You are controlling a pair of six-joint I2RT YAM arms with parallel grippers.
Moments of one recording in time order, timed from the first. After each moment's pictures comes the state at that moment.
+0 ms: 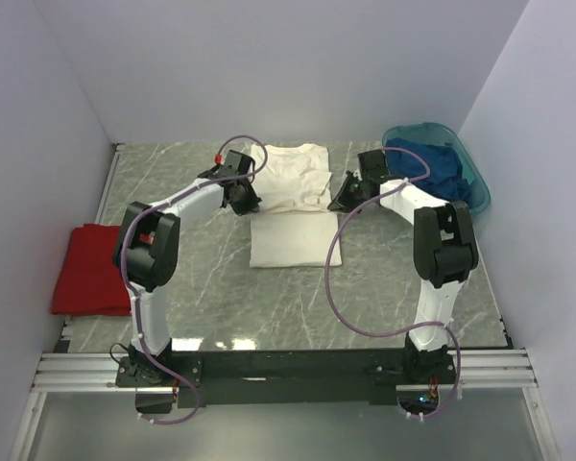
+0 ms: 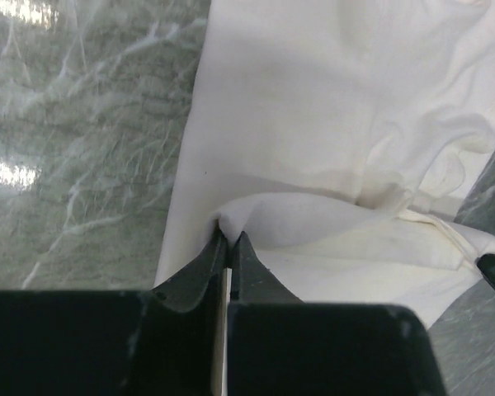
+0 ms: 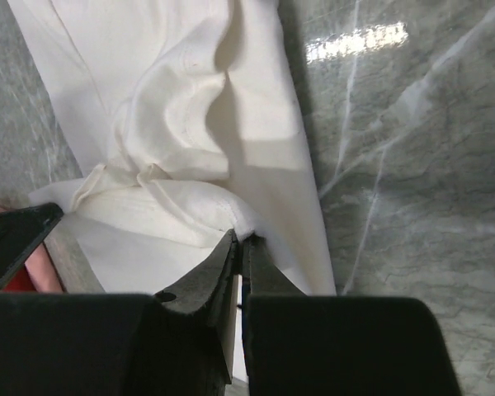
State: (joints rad) left arm -0.41 1.99 1.48 -0.44 -0.03 -0.84; right arm 0.21 1.96 1.37 -0.33 -0.31 0.68
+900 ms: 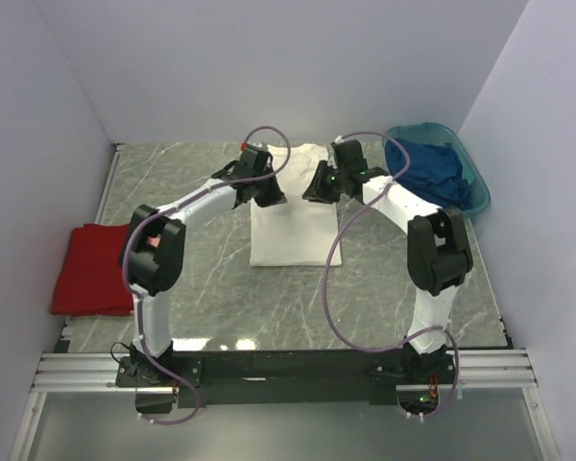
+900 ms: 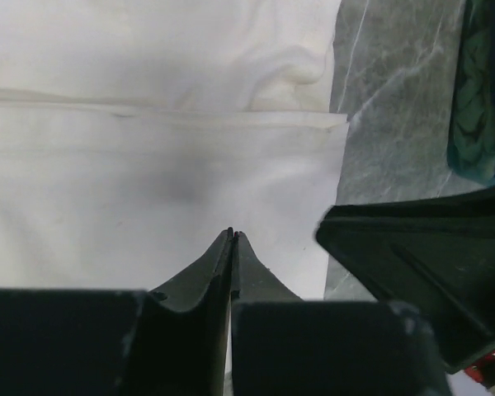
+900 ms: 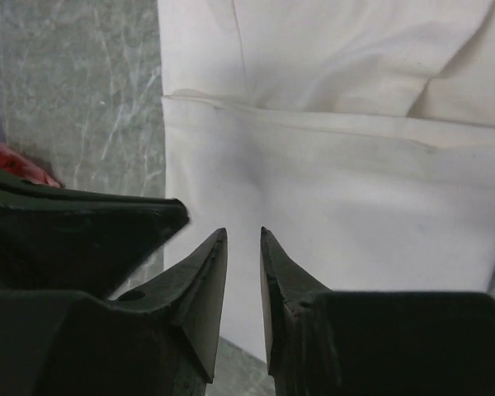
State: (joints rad) left arm -0.50 1.96 1.53 -0.32 0.09 -0.79; right arm 0.36 1.90 1.45 -0.32 -0.28 0.63
